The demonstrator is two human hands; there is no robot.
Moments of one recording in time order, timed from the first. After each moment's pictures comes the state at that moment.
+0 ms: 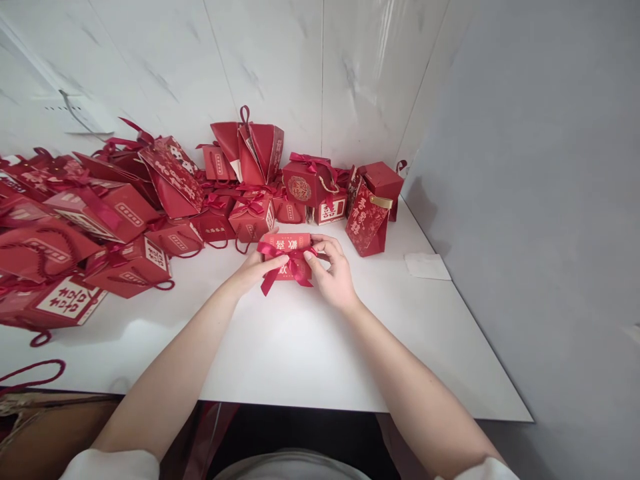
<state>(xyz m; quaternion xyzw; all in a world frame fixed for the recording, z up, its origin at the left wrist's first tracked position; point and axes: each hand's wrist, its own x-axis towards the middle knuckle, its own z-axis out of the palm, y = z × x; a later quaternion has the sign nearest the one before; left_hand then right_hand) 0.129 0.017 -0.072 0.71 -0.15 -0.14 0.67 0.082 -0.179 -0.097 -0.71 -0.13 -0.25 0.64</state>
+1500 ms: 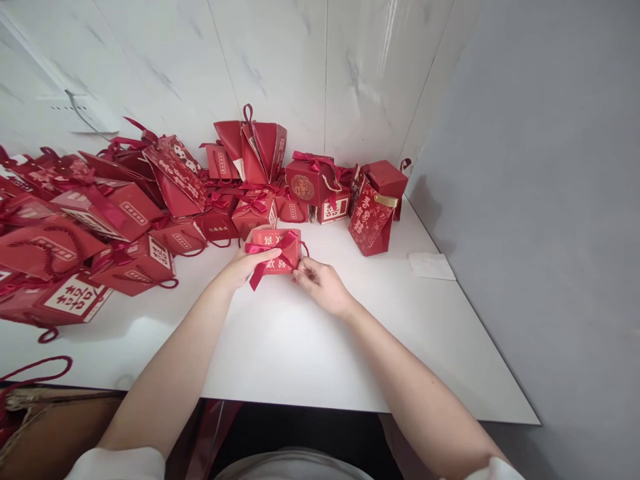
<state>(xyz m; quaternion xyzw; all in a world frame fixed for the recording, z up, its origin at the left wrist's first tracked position) 0.141 0.035 -0.072 0.69 -0.09 -0.11 0.71 0.072 -0.170 -0.101 -0.78 -0.19 -0.01 0.60</state>
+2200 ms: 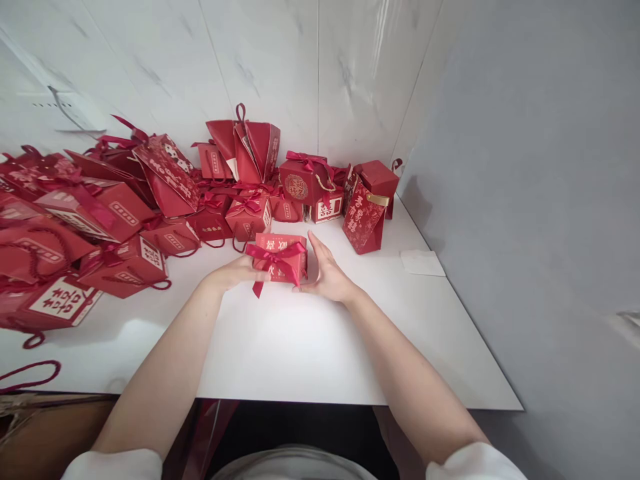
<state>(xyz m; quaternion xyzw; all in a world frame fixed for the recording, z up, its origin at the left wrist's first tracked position) 0.151 0.056 -0.082 0.75 -0.21 -0.25 0.57 0.097 -0.203 -0.124 -0.82 -0.23 -0.08 0.52</state>
